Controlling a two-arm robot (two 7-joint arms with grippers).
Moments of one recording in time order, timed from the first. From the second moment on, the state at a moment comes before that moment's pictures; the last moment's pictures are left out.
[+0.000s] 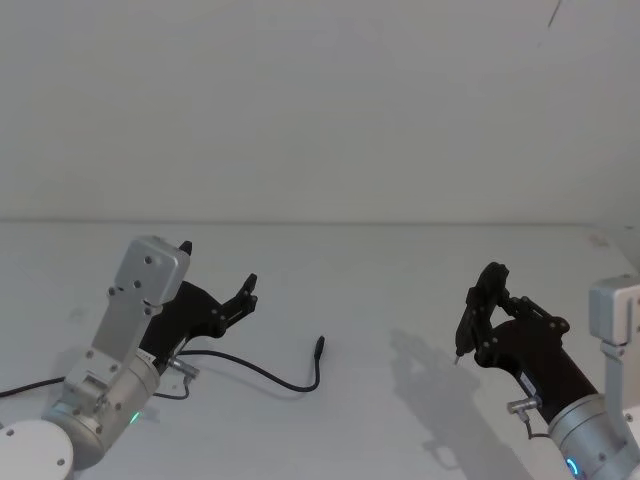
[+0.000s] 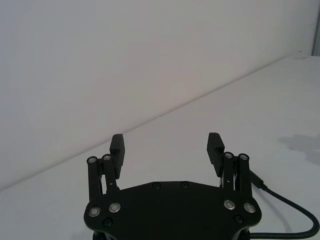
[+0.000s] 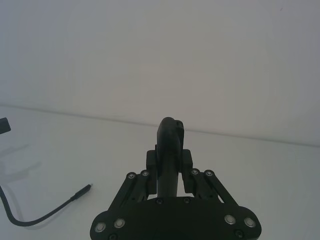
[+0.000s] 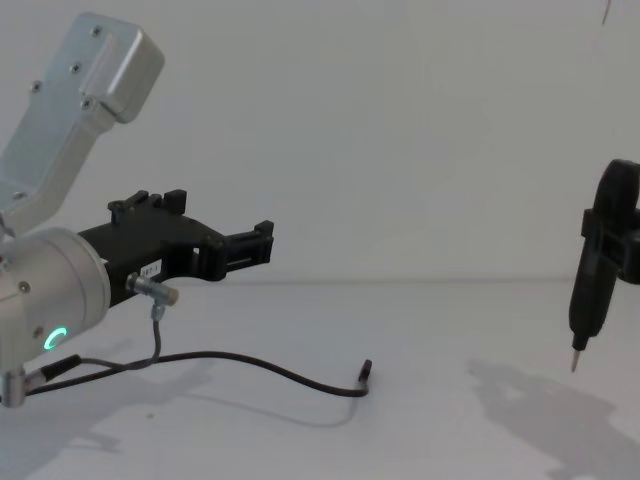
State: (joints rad) left arm -0.24 0.38 0.45 -1.63 -0.20 0.01 -0.01; right arm -0.01 0.34 -0.23 -1.77 0.29 0.03 0.07
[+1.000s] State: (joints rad) left arm -0.26 0.43 0.48 -1.65 -0.20 0.06 -0.12; right arm -0.01 0.34 -0.23 -1.77 0.29 0.03 0.07
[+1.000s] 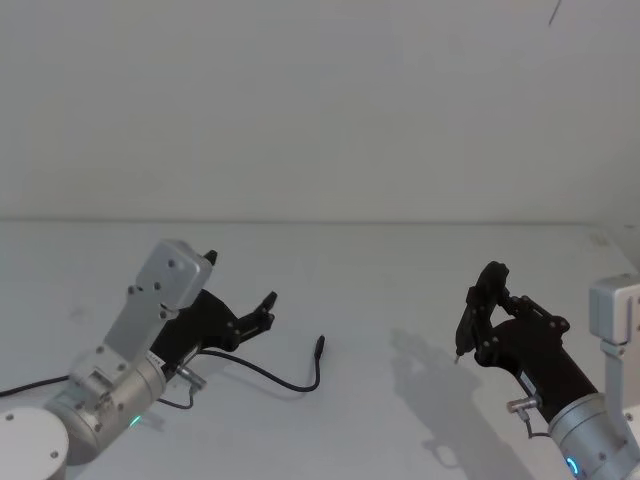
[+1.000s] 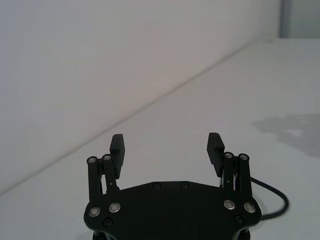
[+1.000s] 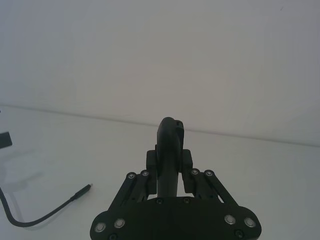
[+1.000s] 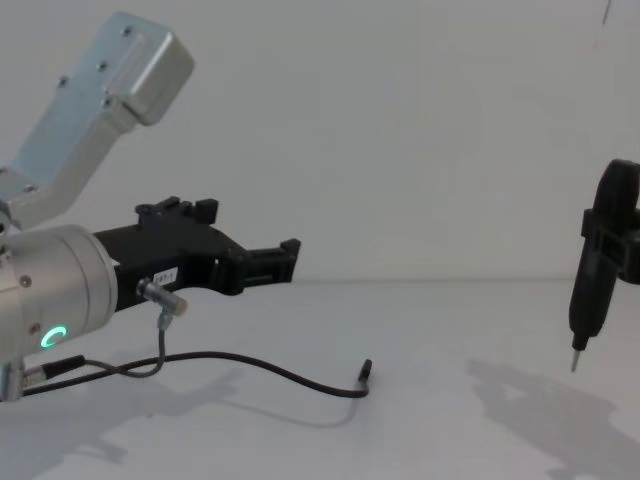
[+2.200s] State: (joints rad) left arm -0.47 0.53 0.67 -1.70 -0.17 0.46 -0.56; right arm -0.01 0.34 -0.23 -1.77 0.29 0.03 0.07
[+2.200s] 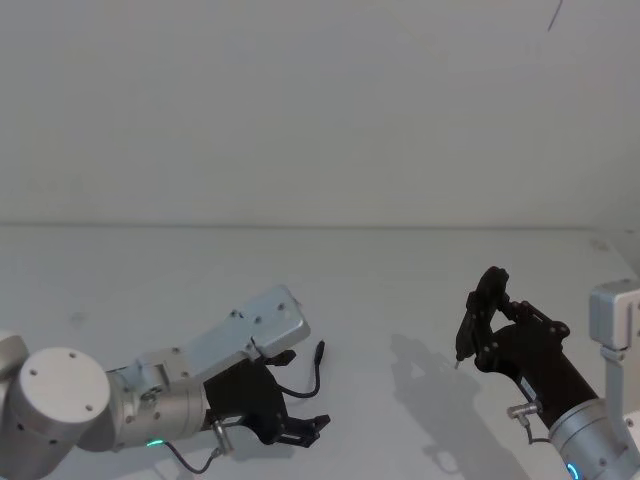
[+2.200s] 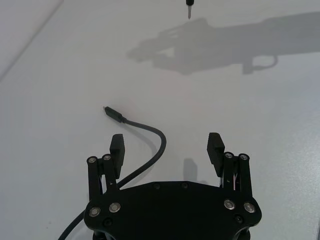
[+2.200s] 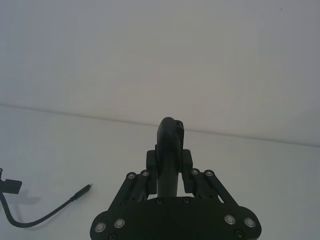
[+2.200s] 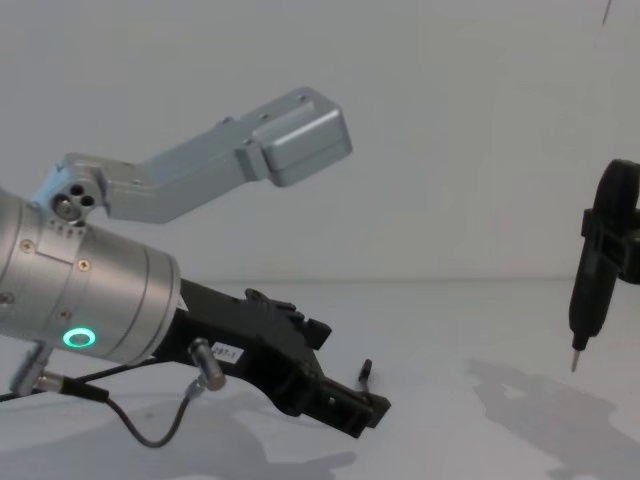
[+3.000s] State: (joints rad) left arm -0.49 0.43 0.65 -1.64 -0.14 0.58 -0.49; right arm -0.01 0.34 -0.23 -1.77 0.29 0.03 0.07
